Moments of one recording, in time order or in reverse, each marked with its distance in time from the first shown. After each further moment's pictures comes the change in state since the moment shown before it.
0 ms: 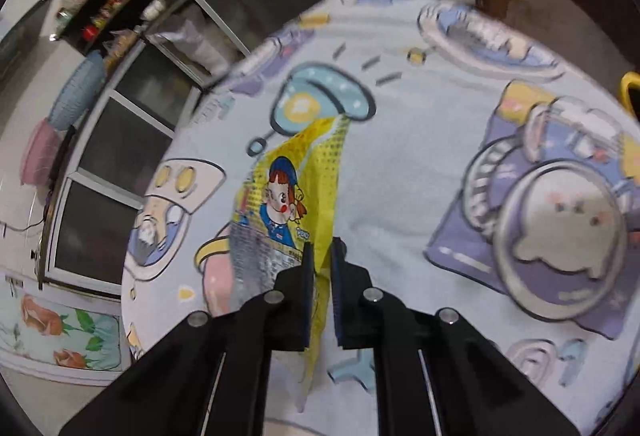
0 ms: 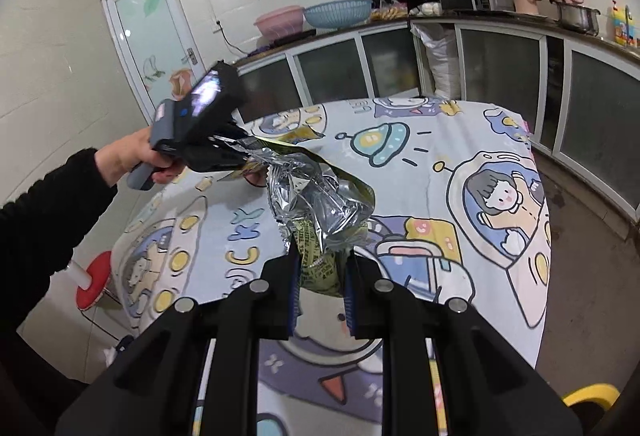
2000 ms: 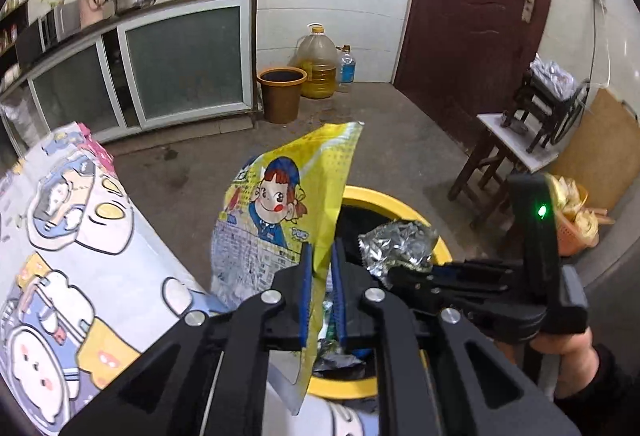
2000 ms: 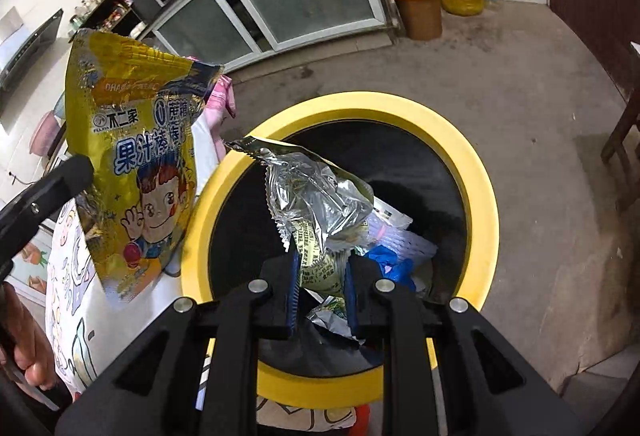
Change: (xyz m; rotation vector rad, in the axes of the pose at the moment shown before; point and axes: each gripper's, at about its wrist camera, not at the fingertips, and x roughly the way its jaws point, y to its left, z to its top) left arm -0.123 -0.458 0.118 -0.014 -0.349 -0.633; right arm -0.207 -0.206 -0.268 0.791 0.007 -0.604
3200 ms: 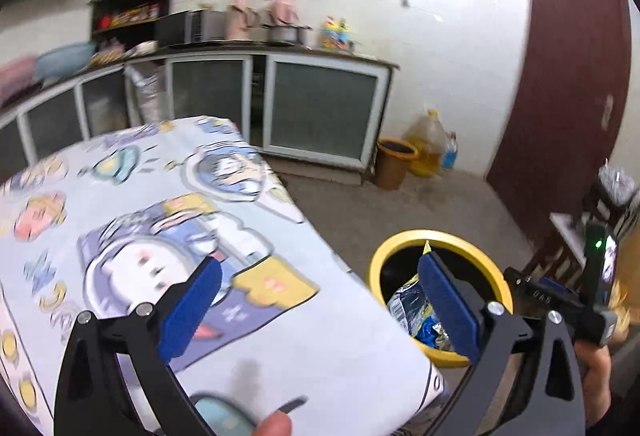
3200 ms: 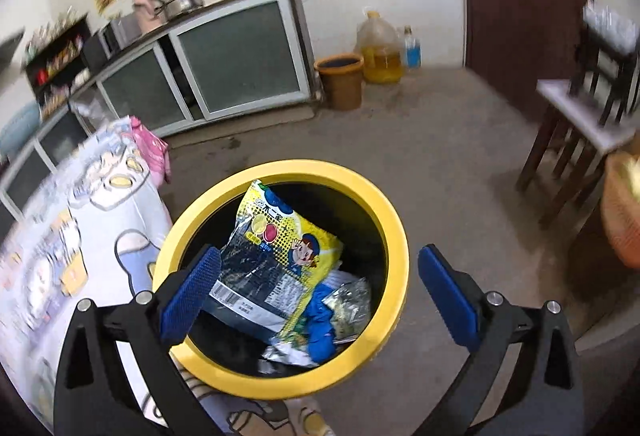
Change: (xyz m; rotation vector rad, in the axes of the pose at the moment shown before) left arm -0.169 0.079 -0.101 -0.316 -0.300 0.329; right arm -0.070 0.041 -0.041 -0.009 -0.313 -0.343
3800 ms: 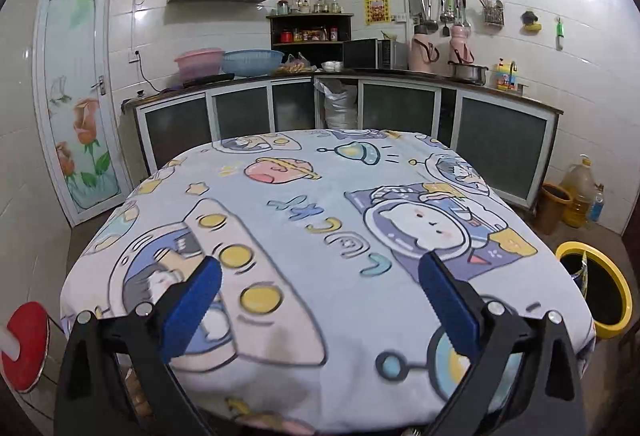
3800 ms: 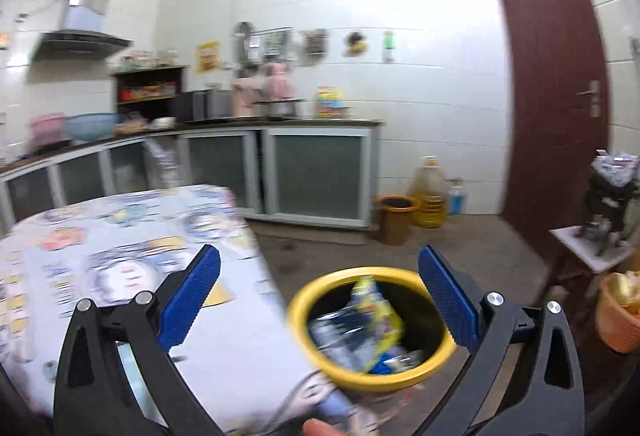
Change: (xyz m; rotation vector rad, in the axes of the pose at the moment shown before) left arm -0.170 0.136 -0.096 -0.157 -0.132 0.597; right arm -0.182 0.114 -0.063 -0.235 -0.472 0.182
